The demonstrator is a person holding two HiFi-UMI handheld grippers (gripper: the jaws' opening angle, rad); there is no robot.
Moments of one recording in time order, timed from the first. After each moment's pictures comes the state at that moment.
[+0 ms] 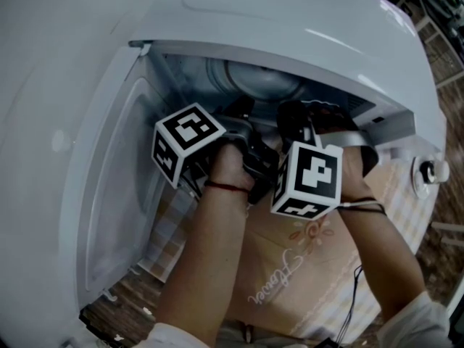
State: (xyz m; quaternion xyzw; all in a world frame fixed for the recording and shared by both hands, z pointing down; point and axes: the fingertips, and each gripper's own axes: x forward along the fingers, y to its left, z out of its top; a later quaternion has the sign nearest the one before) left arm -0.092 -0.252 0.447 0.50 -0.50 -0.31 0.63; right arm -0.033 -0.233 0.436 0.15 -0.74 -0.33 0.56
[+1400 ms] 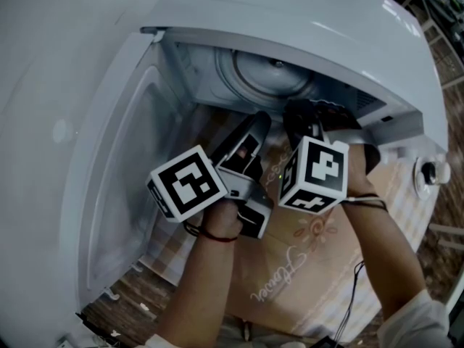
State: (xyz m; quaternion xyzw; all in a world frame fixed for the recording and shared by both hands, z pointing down) left arm -0.075 -0.199 0.407 0.65 -0.45 -0.29 0.54; right arm -0.030 -0.233 0.452 0.15 -0.75 -0.31 0.57
